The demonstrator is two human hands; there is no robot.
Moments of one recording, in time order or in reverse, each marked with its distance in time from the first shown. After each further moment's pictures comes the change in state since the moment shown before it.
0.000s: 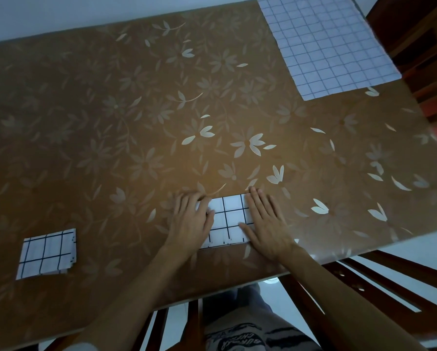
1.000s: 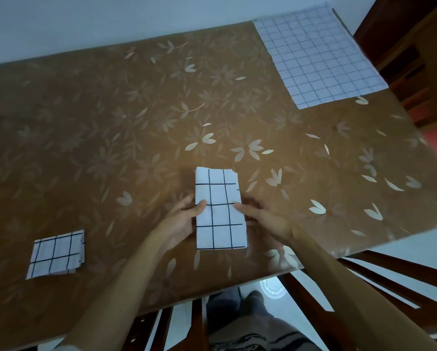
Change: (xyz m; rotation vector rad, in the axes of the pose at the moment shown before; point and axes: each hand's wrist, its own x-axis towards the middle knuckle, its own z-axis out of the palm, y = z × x) left_hand 0.003 -0.011 -0.051 -1.717 -0.417 -0.657; right_hand 0.011 -0.019 -0.067 1.595 -0.258 0.333
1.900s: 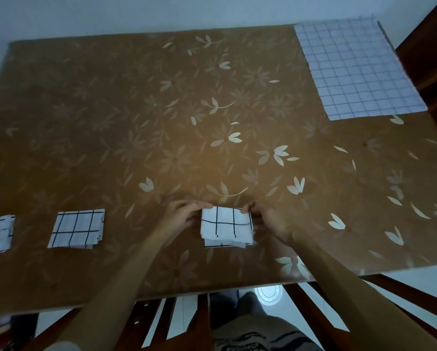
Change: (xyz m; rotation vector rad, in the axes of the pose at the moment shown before) left_hand -0.020 -0.008 -0.040 0.177 0.270 0.142; right_hand 0.022 -0.009 0.030 -0.191 0.048 0.120
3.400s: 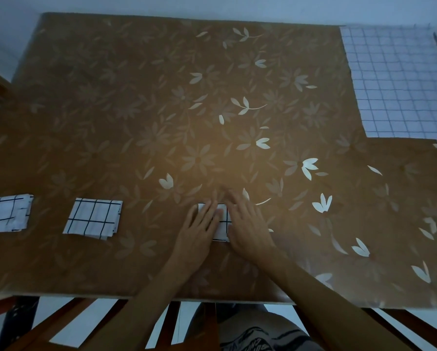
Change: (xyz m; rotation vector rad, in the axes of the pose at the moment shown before) left_hand 0.012 -0.083 -0.018 1.531 0.197 0.672; right_hand 0.036 0.014 0.083 -1.251 0.207 -0.787
